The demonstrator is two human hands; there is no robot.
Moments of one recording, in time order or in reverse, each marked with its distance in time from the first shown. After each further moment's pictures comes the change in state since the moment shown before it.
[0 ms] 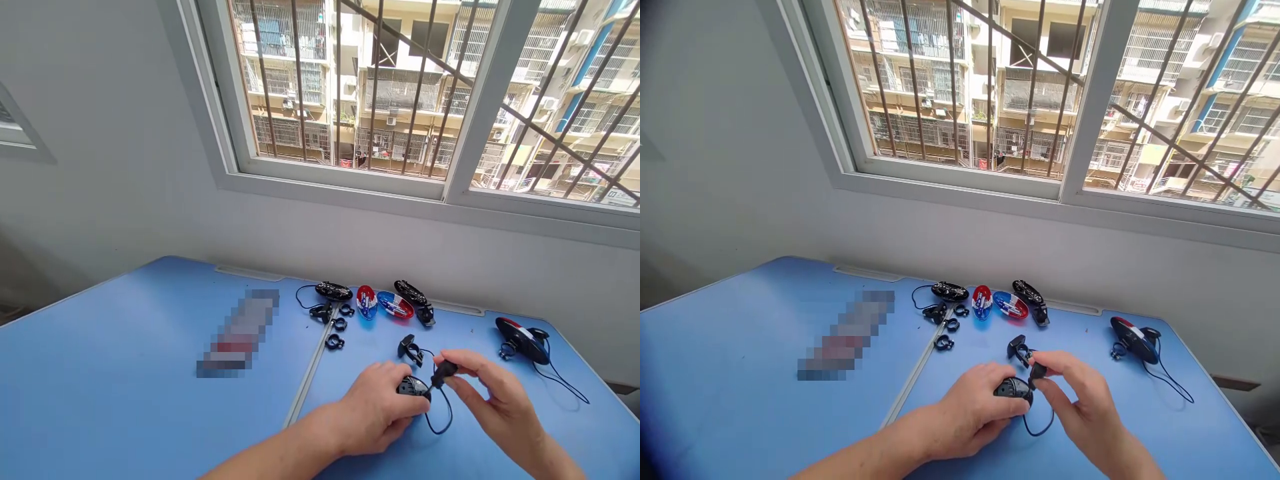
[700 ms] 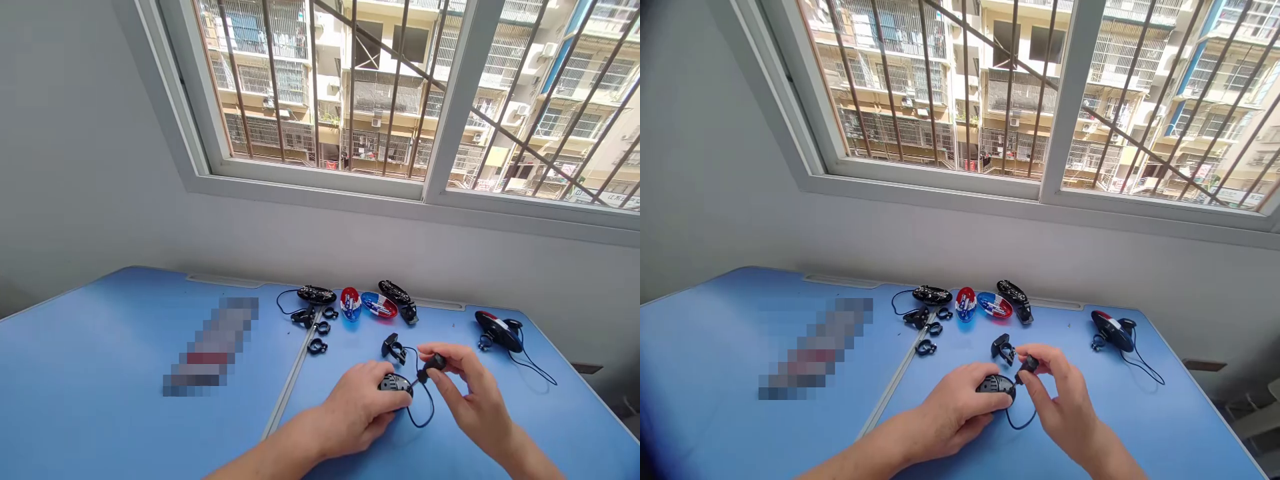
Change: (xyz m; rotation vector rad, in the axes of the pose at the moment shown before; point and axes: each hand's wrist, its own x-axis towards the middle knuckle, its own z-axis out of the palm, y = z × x) left_hand 0.003 -0.003 0.000 -0.017 -0.017 0.005; right_hand -0.011 0.001 0.009 0.034 0.090 0.118
